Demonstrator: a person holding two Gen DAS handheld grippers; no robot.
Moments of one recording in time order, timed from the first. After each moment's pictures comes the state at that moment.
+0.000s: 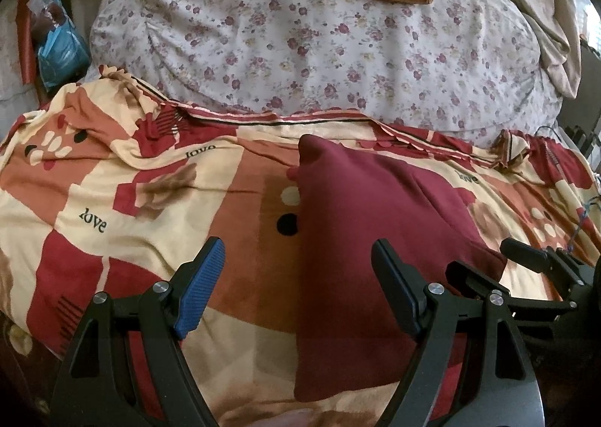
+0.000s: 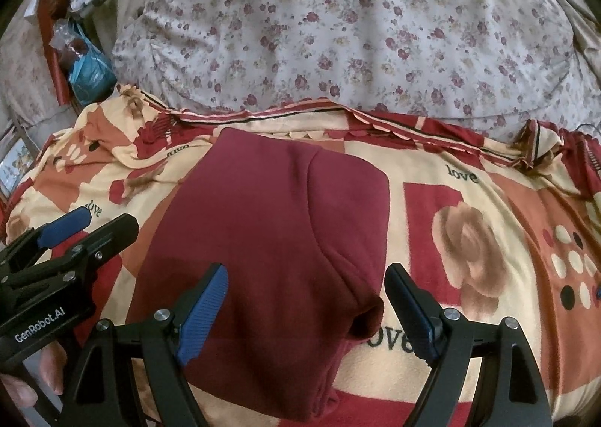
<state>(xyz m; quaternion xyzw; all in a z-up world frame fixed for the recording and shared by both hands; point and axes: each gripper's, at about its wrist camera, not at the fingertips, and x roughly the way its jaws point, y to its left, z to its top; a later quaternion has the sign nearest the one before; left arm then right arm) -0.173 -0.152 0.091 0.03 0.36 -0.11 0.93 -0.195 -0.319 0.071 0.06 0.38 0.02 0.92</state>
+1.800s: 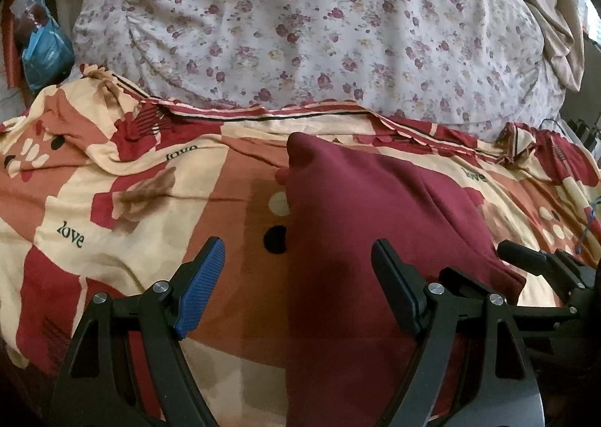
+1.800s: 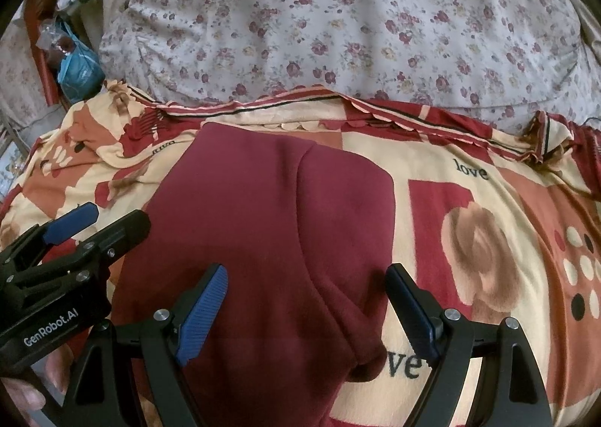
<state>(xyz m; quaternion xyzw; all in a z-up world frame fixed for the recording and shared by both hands) -0.133 -0.165 0.075 0.04 0.37 -0.12 0.92 -0.162 -0.327 0.060 0.07 0.41 0.02 0.91</state>
